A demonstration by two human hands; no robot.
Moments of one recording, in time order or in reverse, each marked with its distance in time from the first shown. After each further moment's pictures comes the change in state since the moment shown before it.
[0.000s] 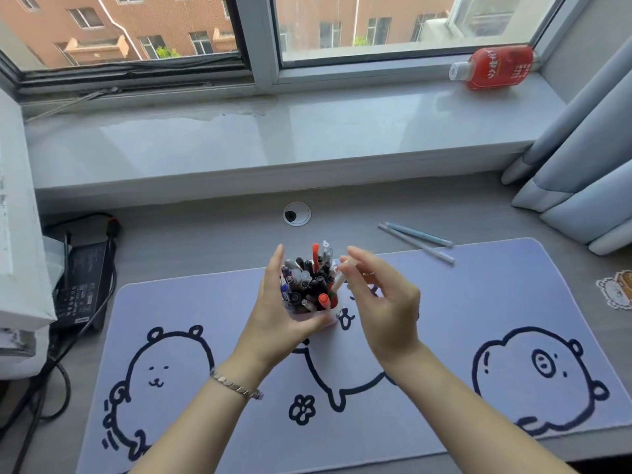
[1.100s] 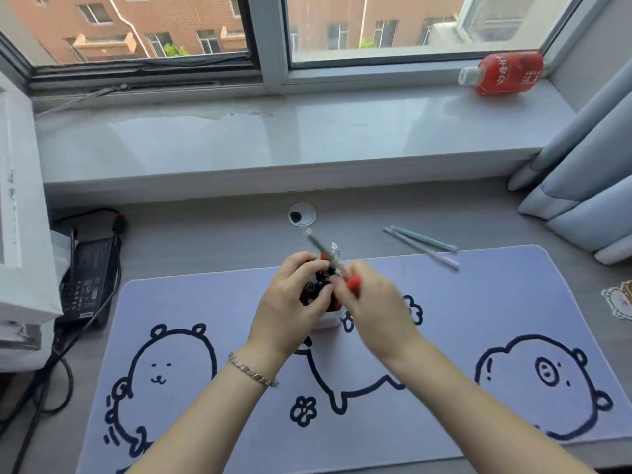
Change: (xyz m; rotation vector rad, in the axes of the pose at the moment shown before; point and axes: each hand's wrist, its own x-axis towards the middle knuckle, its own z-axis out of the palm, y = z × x) left_hand 0.015 0.007 0.008 0.236 0.139 0.309; right_hand 0.008 -0.007 0.001 -0.359 -0.571 0.314
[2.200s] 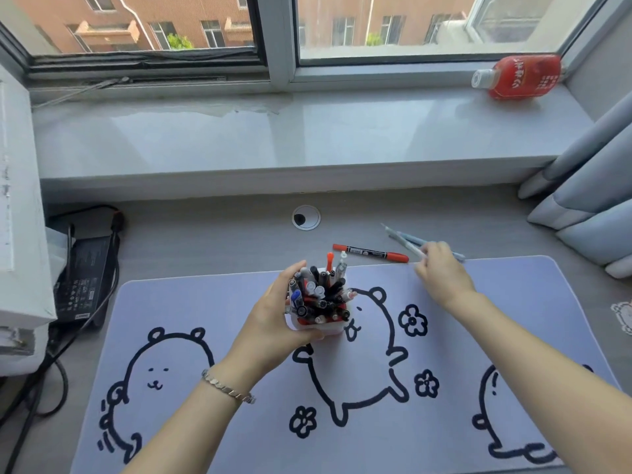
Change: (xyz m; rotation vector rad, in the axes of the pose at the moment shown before) left_hand -0.007 -0.023 -0.019 -0.162 -0.264 -0.319; right_hand 0.084 0.133 -0.031 -0.394 -0.033 0.327
